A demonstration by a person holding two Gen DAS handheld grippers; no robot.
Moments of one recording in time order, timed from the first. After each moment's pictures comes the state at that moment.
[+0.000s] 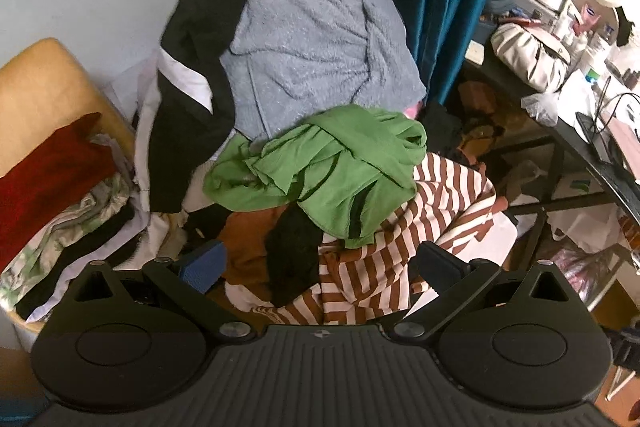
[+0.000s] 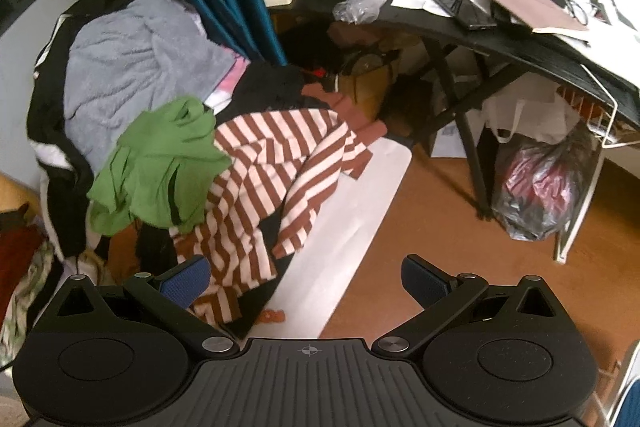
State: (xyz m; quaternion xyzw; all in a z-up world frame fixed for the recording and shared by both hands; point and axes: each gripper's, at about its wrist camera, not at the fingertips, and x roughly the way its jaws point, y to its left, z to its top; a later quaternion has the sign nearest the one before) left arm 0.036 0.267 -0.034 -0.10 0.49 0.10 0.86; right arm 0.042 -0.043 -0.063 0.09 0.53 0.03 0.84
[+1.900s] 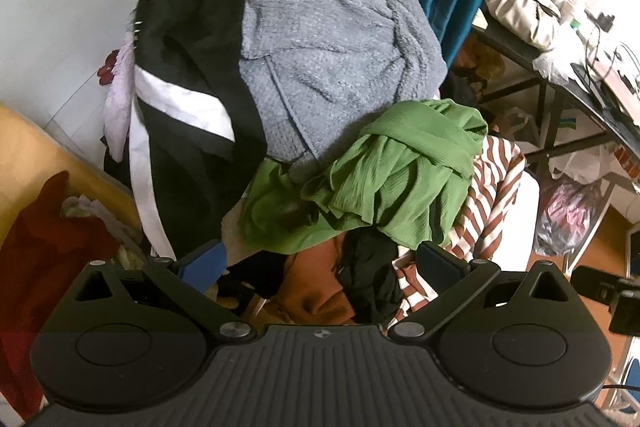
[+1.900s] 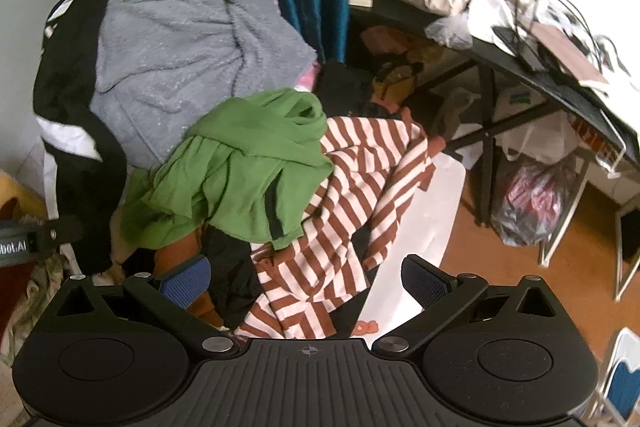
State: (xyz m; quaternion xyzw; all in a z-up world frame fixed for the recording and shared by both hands) left arm 0.099 0.428 -0.075 -0.05 0.53 -0.02 0.85; right arm 0.084 0.205 -0.050 0.01 0.54 -0.01 0.84
